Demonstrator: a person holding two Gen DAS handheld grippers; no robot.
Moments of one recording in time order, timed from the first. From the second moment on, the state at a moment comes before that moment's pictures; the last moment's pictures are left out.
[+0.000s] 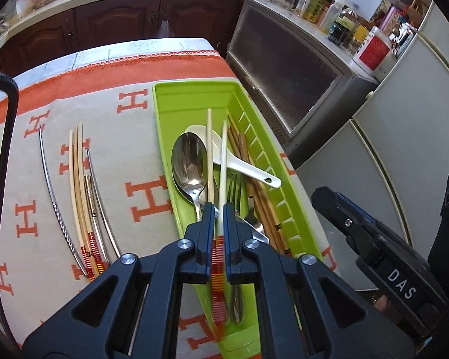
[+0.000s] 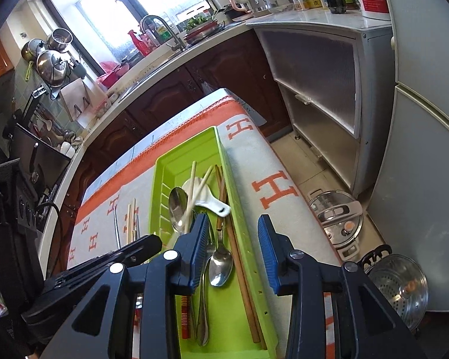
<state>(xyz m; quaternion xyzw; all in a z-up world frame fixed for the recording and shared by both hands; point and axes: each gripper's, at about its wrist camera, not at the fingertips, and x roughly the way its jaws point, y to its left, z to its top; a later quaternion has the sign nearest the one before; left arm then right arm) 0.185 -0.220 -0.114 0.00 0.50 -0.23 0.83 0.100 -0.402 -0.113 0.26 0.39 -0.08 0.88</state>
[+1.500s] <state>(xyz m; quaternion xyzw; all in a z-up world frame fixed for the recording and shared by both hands) 0.169 -0.038 -0.085 -0.05 0.45 -0.11 0.88 0.149 -0.246 -0.100 0.12 0.43 0.03 0.90</state>
